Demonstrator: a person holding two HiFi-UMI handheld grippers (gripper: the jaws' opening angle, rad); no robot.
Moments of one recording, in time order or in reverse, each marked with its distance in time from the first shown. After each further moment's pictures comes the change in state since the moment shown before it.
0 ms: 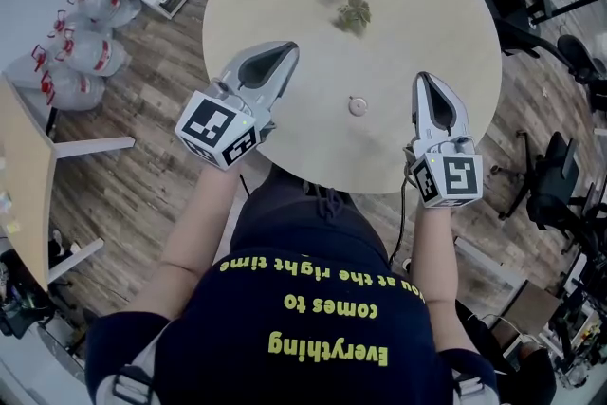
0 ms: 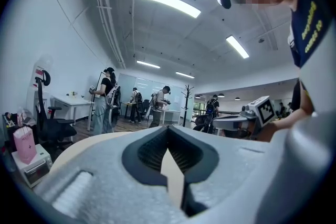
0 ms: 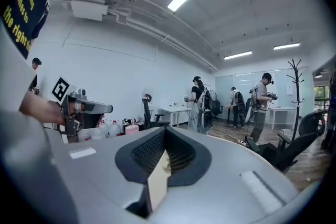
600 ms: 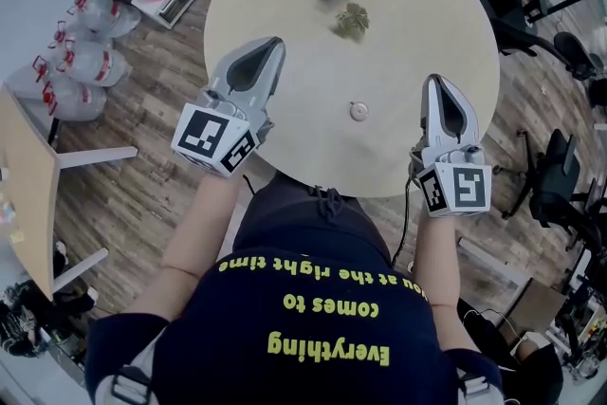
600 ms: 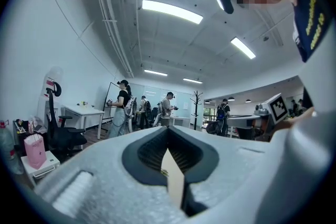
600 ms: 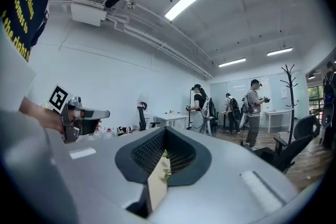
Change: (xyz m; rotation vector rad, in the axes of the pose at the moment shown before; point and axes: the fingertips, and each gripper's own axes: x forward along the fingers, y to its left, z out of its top) left arm -0.011 0.021 0.030 0.017 -0.087 0.111; right arm -0.010 -0.003 0.039 0.009 -0.076 -0.050
